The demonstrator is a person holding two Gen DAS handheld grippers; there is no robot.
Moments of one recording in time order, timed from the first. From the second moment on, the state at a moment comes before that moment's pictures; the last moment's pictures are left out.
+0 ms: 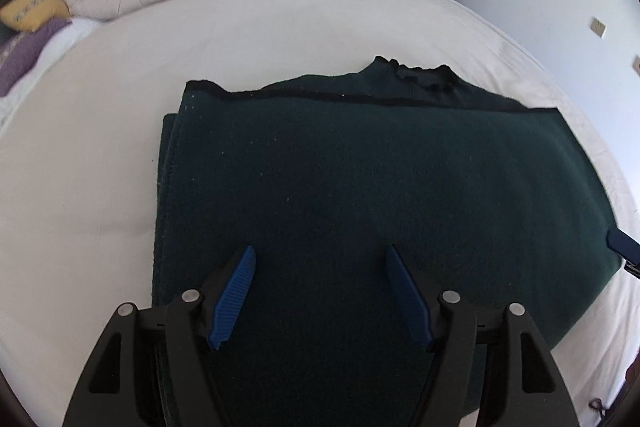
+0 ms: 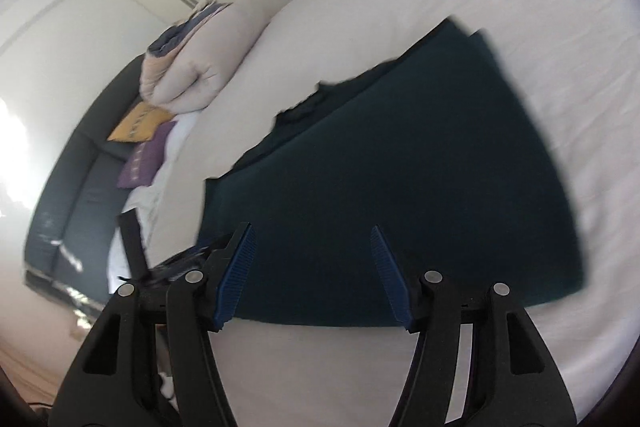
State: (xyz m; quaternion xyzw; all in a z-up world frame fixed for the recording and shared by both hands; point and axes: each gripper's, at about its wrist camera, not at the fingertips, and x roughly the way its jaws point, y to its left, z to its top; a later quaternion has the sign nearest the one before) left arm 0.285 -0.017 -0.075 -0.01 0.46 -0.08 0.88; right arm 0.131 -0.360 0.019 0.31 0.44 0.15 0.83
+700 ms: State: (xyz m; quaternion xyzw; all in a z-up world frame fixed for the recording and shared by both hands) left arm 0.283 -0.013 -0.078 -0.01 0.46 -0.08 0.88; right arm 0.099 -0.492 -0.020 0.44 0.36 -0.03 0.82
